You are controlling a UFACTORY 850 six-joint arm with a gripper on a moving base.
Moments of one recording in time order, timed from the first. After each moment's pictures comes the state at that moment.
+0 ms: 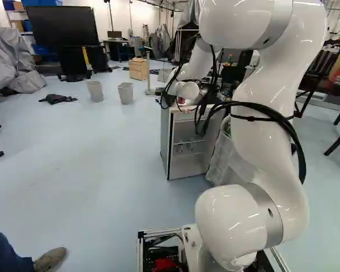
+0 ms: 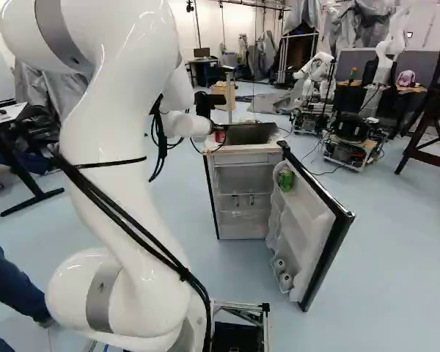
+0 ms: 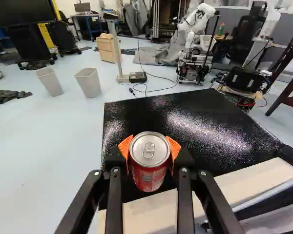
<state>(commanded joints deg) 1.6 -23.2 -57.3 17.8 35.6 -10.8</state>
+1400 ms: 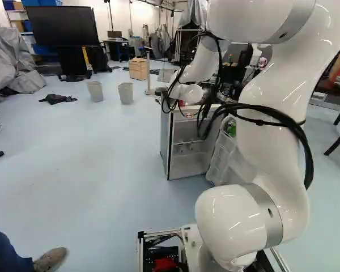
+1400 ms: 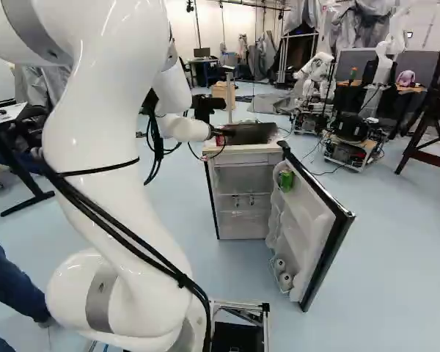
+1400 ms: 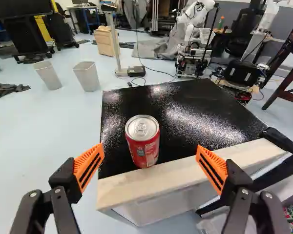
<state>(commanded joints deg) 1.1 -16.8 -48.8 17.8 35.6 -10.8</state>
